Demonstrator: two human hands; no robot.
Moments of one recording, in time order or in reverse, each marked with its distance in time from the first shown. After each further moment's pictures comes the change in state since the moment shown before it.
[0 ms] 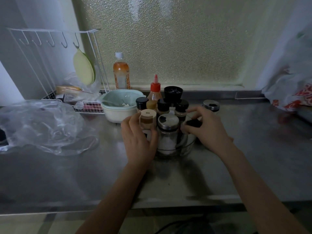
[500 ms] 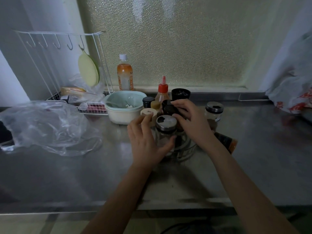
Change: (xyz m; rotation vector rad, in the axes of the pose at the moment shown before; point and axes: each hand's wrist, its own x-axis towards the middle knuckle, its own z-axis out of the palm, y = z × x) left_hand -0.001 0.000 0.003 0.086 -0.111 0.058; right_hand 0.022 -0.016 0.034 0.392 -0.057 -0.164
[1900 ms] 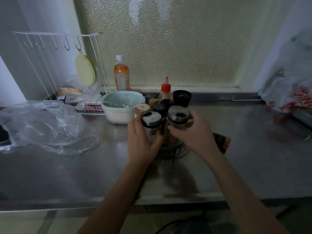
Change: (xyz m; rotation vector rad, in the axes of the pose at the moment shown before) left_hand -0.002 0.004 -0.005 -0.120 -0.075 -0.165; right_hand -0.042 -0.034 -0.007 -0.172 0.157 0.206
